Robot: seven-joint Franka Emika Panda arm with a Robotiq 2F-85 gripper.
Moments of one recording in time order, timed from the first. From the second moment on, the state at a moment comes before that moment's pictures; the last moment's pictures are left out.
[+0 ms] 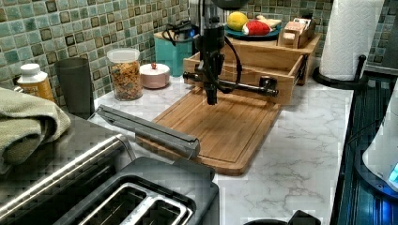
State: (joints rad) arm 0.05 0.05 0.00 -2.47 -0.10 0.92 -0.69
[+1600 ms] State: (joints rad) arm -0.06 0.11 -0.16 -2.47 -0.10 0.98 -1.13
